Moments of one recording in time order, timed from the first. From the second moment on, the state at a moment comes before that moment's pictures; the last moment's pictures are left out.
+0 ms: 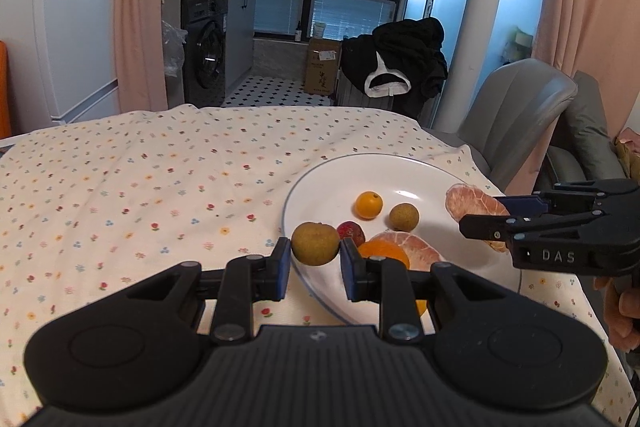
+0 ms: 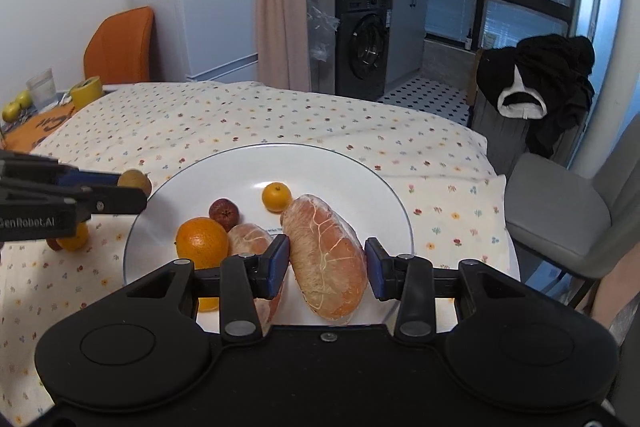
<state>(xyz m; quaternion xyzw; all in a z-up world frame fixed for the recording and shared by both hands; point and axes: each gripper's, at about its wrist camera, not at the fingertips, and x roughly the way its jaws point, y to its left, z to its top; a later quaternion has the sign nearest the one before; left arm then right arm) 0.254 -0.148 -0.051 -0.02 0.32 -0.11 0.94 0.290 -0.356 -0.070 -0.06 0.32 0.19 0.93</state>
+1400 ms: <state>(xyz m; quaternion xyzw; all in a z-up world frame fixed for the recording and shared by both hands) 0.163 -0.064 -0.008 -0.04 0.28 -0.04 0.96 0.214 -0.314 -0.038 0.00 0.26 0.22 0.94</state>
